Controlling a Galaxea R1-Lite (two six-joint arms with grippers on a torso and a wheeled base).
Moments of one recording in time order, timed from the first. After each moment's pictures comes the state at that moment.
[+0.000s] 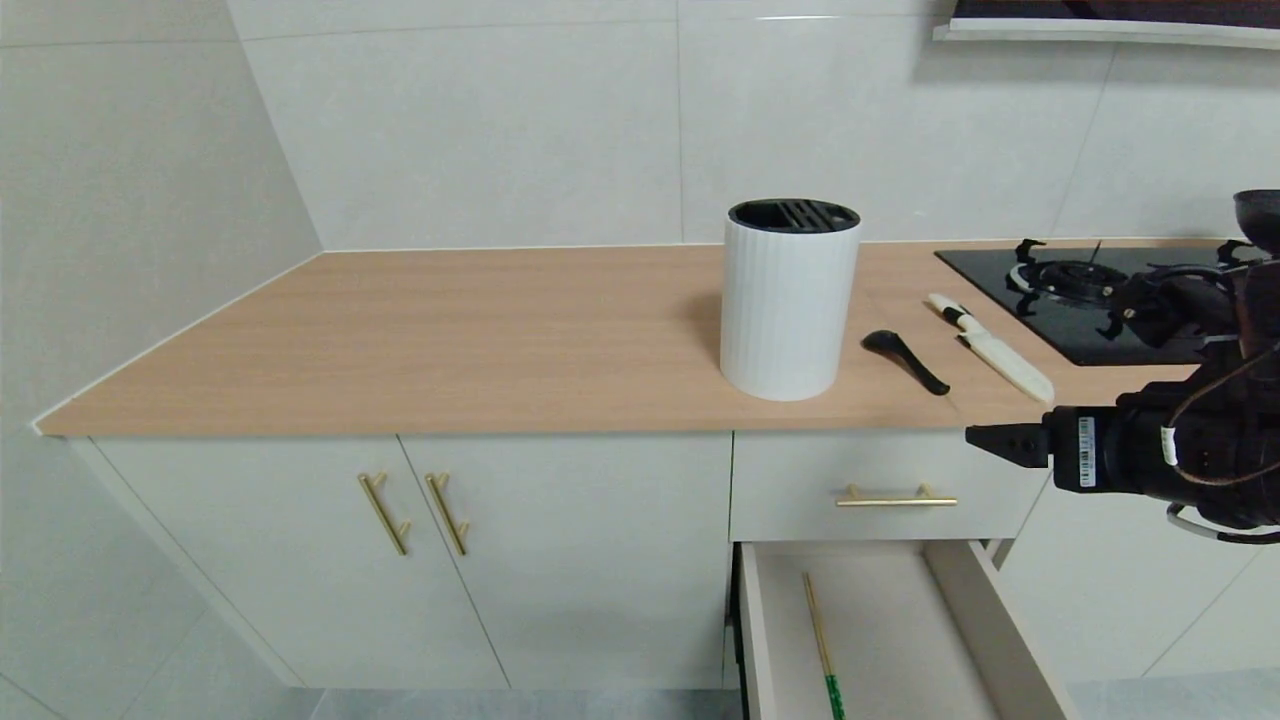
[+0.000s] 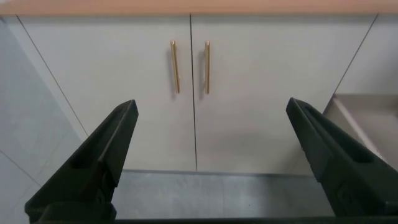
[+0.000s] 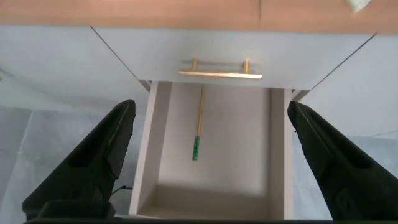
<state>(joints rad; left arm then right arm) 0.00 0.00 0.00 0.00 0.03 0.00 0.41 1.40 -0.87 -0.01 -0.23 0.22</state>
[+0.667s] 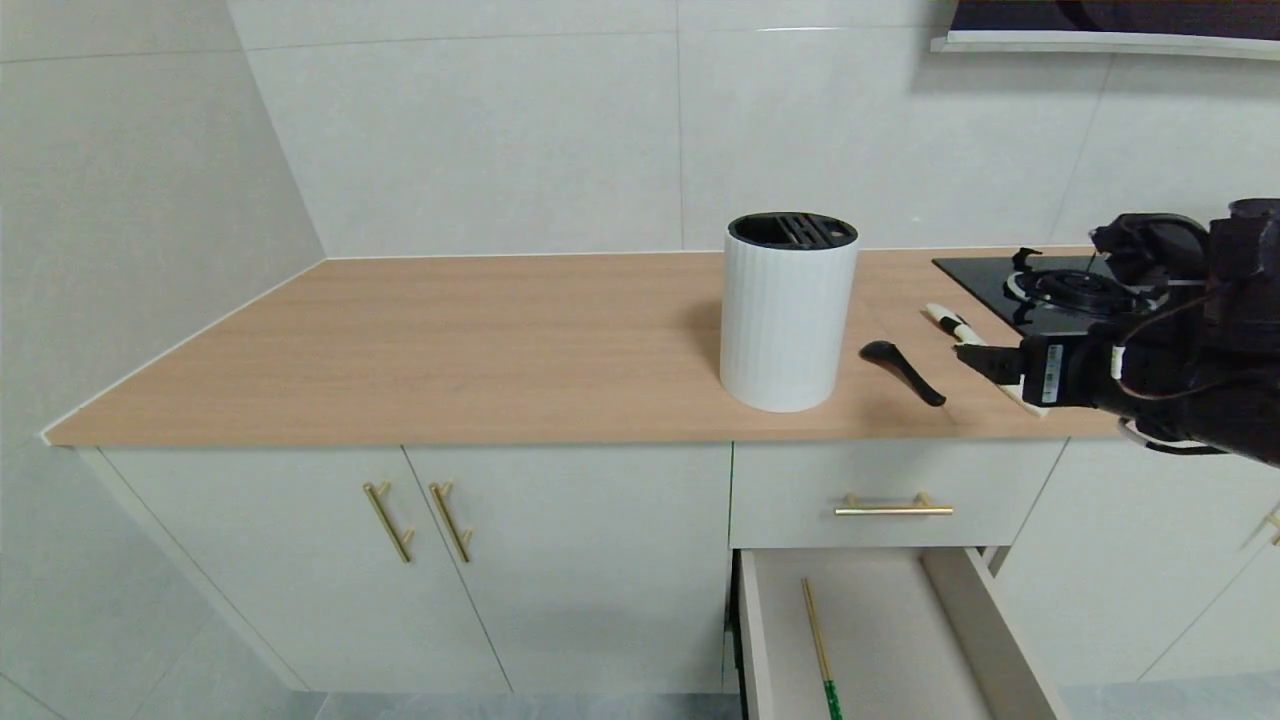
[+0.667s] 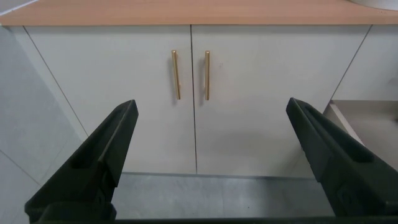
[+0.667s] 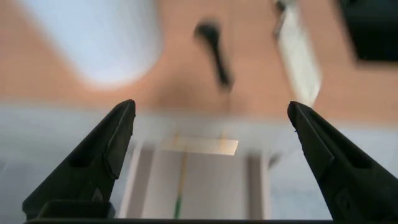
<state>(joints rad) 0.00 0.00 0.00 0.00 0.03 0.00 0.27 1.55 -0.91 -0.39 -0.19 0.05</state>
